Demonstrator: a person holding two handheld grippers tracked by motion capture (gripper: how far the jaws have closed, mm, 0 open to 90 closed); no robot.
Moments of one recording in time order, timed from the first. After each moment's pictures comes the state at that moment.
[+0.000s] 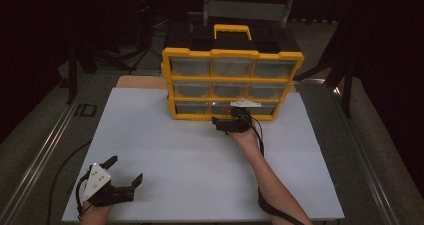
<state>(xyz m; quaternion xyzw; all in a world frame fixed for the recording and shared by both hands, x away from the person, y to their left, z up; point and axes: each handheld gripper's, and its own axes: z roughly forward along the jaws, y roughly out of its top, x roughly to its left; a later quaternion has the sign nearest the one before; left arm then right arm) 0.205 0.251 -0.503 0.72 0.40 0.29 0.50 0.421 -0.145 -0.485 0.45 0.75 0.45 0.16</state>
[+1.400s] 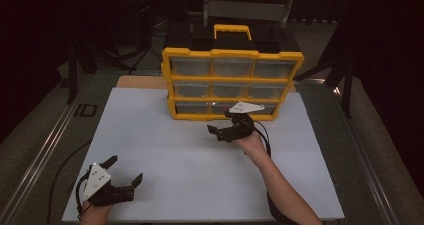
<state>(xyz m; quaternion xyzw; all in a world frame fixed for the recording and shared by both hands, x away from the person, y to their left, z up) 0.205 0.251 -0.503 0.72 0.39 0.29 0.49 0.386 -0.145 -0.452 0.33 0.79 0.50 0.12</state>
